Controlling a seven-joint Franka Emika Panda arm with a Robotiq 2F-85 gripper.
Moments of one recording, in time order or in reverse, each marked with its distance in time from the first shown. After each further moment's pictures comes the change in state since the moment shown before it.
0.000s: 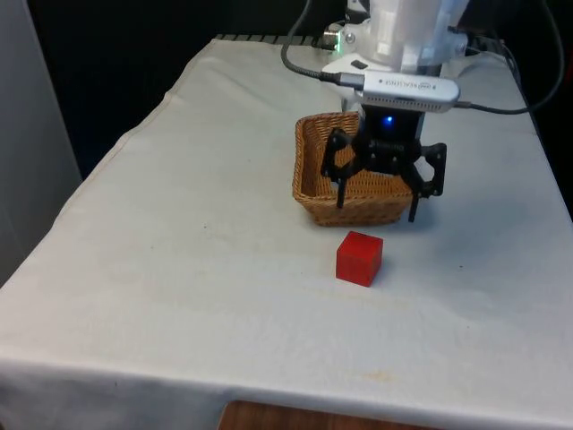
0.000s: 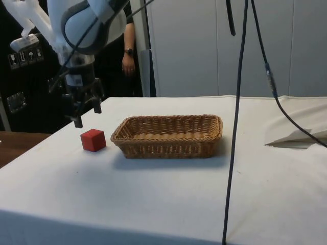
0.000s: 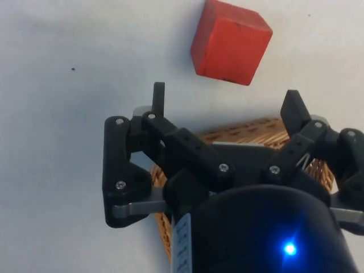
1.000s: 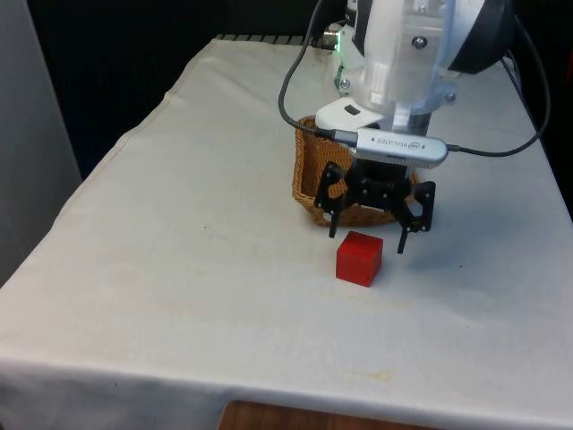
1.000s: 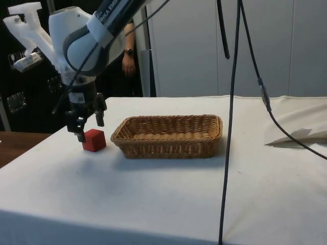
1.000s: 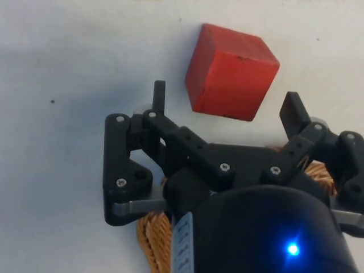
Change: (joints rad) arm -0.009 0.108 -0.005 0.060 0.000 0.026 0.028
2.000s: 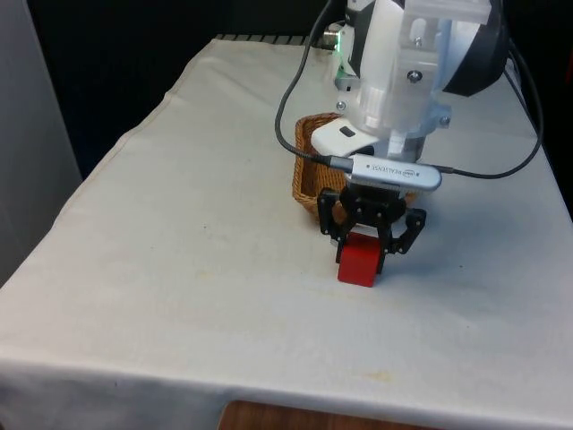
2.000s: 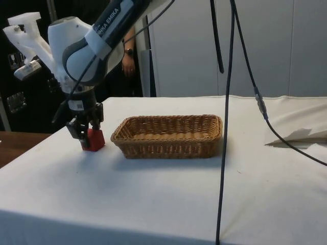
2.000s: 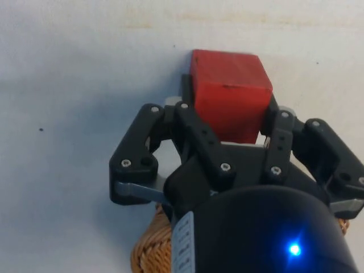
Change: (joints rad) arm -0.007 0.073 -0.005 0.068 0.000 0.004 0.015
